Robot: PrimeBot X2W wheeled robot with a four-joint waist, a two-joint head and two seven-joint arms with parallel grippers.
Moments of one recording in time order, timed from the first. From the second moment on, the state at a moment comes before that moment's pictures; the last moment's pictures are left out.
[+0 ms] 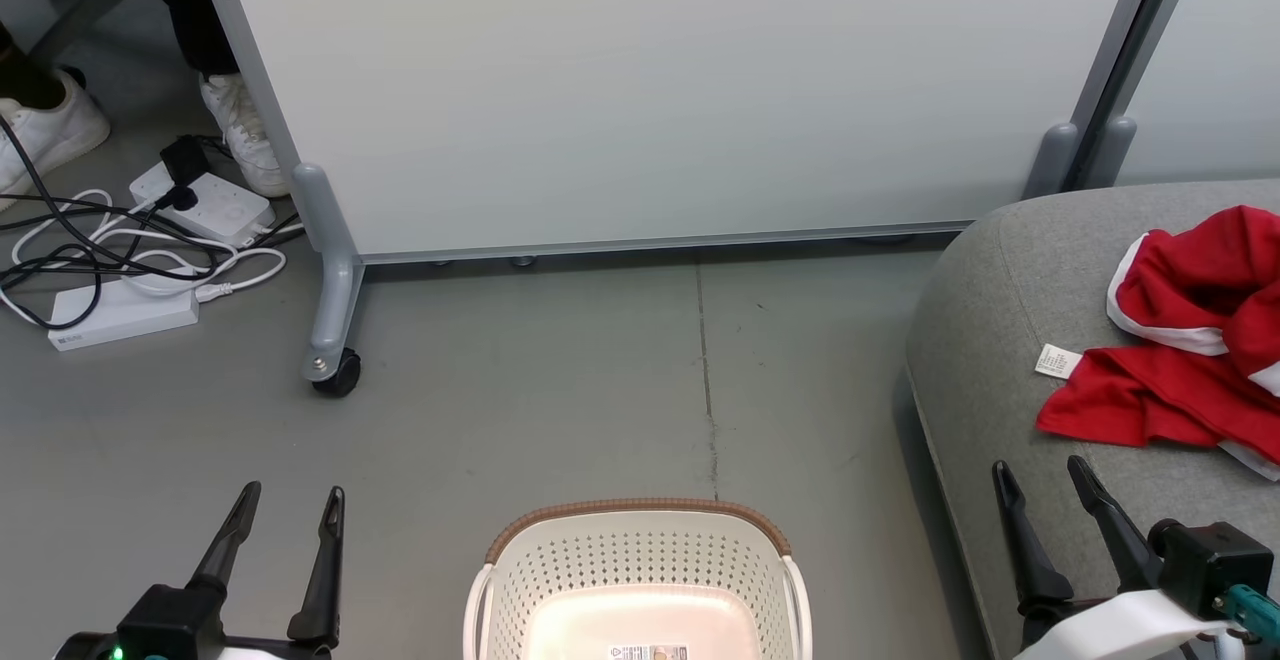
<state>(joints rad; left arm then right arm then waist) 0.10 0.33 -0.22 0.10 -0.37 0.10 -0.25 0.07 -0.05 0.01 0.07 0.23 0.13 -0.06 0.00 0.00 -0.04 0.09</state>
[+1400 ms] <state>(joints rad) -0.02 0.24 -0.01 0.26 -0.74 0.04 -0.09 -0.14 -0.04 0.12 0.31 0.74 0.13 -0.04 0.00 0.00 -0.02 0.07</state>
